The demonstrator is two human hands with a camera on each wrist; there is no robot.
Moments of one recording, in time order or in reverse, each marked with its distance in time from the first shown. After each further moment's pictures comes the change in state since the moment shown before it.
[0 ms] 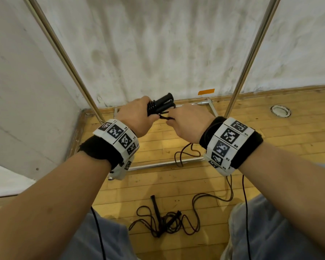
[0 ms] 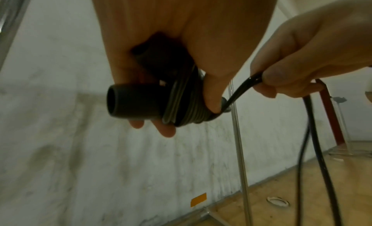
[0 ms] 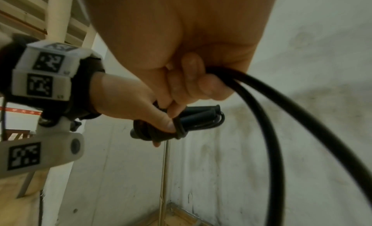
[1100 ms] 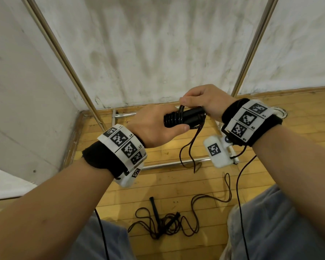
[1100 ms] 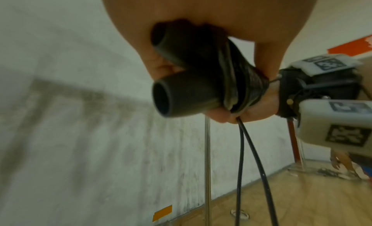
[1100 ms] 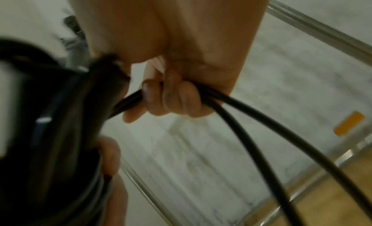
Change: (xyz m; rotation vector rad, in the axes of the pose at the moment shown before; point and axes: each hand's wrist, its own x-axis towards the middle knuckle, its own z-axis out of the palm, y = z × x) left_hand -0.032 0.038 -0.015 -0.286 -0.076 0.332; right_hand 0.005 0.057 -0.021 1.080 0.038 0.135
